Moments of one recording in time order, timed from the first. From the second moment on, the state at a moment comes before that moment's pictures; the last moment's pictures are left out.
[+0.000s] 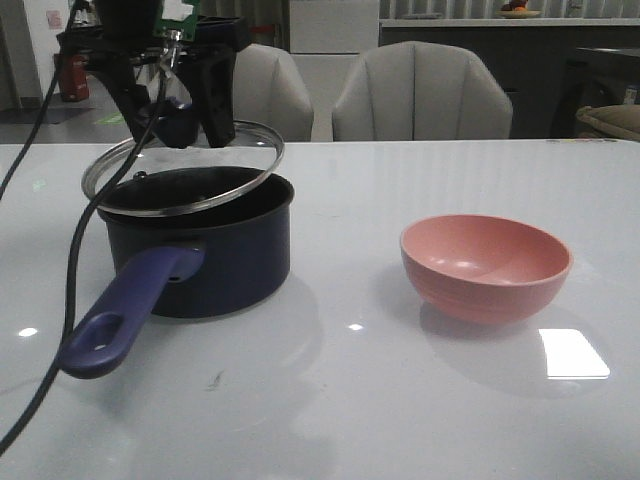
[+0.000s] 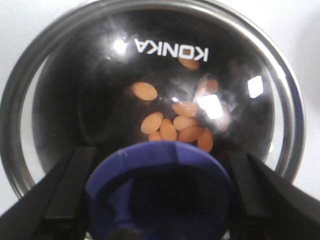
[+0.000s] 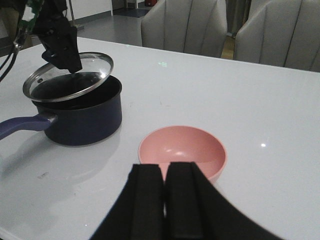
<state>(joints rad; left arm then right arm) -0.40 2.01 -1.90 -0.08 1.25 -0.04 0.38 0.19 -0.20 0.34 0.23 -0.29</state>
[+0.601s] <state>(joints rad) -0.40 2.04 -1.94 -0.07 1.25 -0.03 0.38 0.19 -0.20 0.34 0.23 -0.29</state>
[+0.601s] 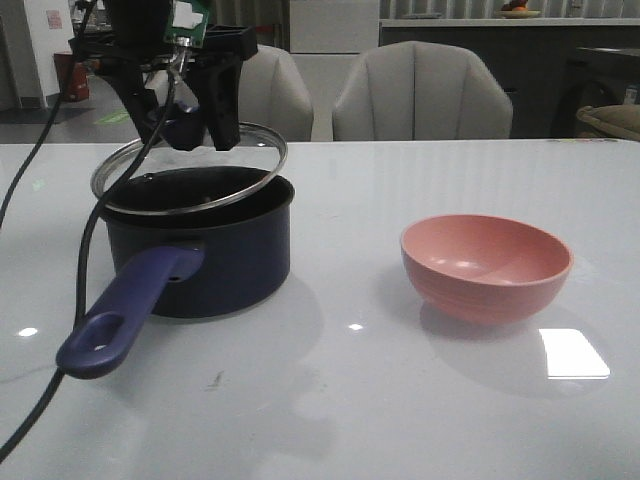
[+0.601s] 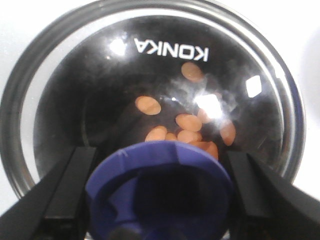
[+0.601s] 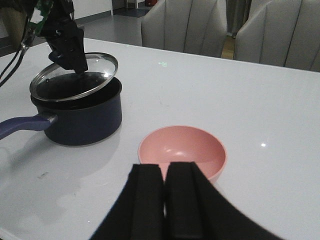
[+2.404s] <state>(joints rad) -0.40 2.05 -1.92 -0.11 1.24 0.01 0.38 0.19 -0.20 0.34 0.23 -0.29</state>
